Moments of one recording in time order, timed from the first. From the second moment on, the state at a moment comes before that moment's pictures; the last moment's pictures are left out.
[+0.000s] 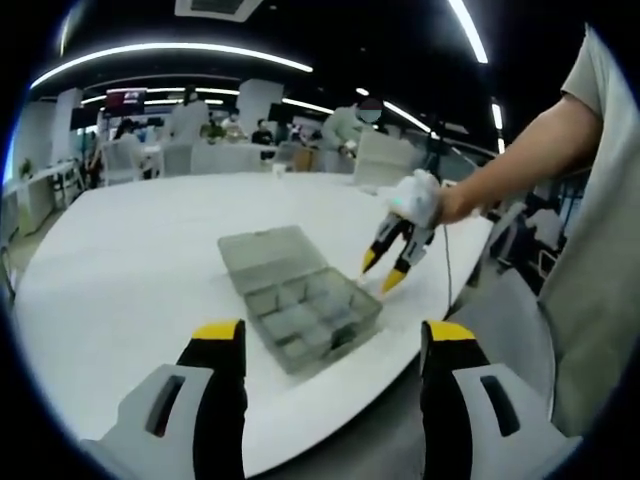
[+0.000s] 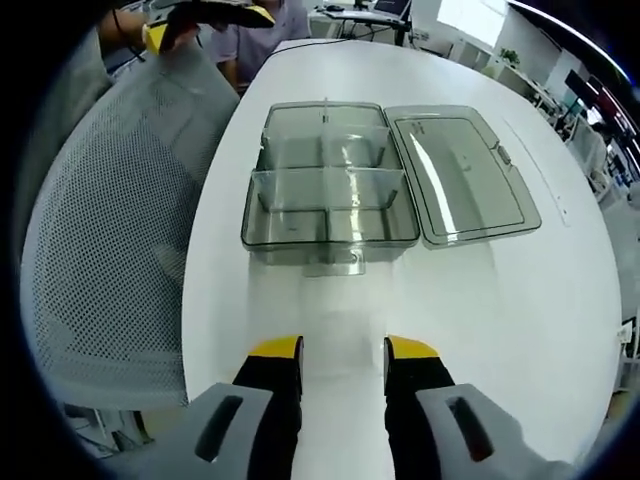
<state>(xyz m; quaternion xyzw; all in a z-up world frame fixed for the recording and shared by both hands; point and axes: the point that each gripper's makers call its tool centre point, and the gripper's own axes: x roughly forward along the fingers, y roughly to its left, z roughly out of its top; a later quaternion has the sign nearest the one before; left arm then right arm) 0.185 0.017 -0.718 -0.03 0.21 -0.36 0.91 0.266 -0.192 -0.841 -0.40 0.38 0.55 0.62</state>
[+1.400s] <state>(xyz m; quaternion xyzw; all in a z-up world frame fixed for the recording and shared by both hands) 0.215 -0.069 -0.728 -0.17 0.30 -0.42 0.84 0.211 -0.106 -0.753 -0.46 0.25 0.59 0.62</state>
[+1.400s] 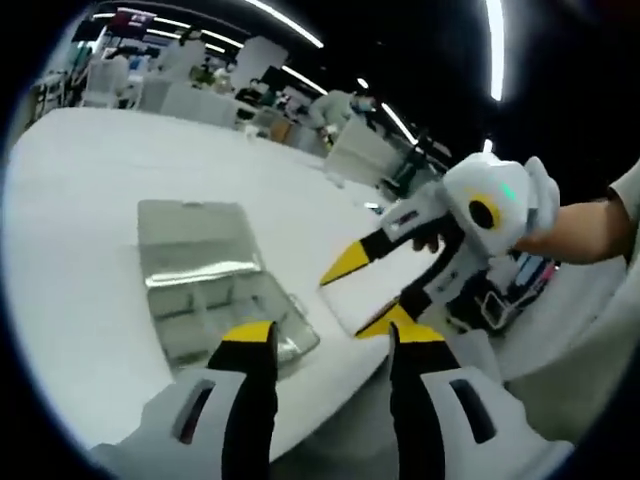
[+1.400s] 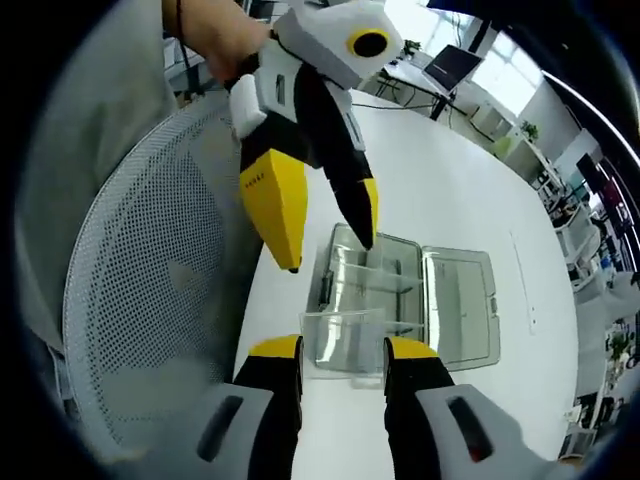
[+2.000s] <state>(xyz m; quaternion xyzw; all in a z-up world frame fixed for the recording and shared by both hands) 0.220 -0.065 -0.736 -0.27 0.32 -0.39 0.82 0.201 -0.081 -0.736 -0.46 0.22 0.60 0.62</state>
